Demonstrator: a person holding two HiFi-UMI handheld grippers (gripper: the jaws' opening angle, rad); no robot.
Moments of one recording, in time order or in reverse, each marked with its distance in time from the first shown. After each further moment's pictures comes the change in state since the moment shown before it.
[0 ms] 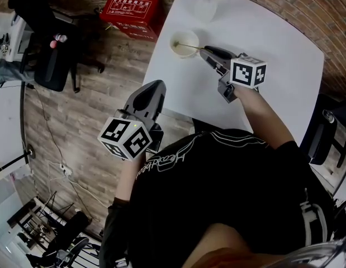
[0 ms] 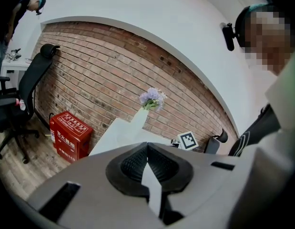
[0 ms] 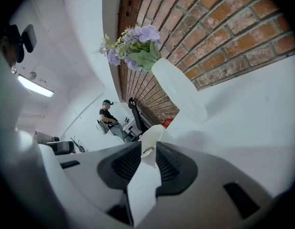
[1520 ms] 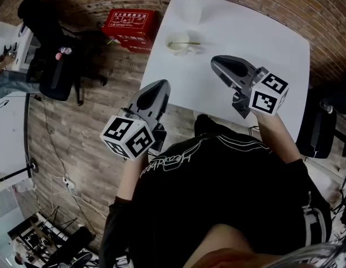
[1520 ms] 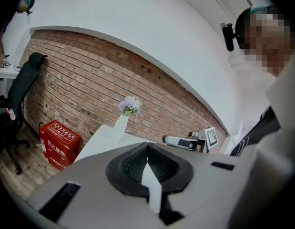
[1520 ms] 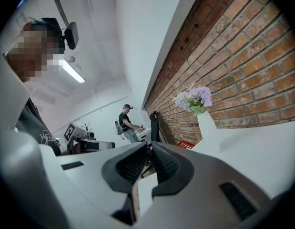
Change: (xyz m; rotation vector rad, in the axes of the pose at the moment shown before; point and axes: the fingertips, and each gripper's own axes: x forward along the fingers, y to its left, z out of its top) left arm -0.052 -0.078 0.000 0.098 -0.059 -0.113; right arm -0.138 0.146 0.013 -0.339 -0.173 0.126
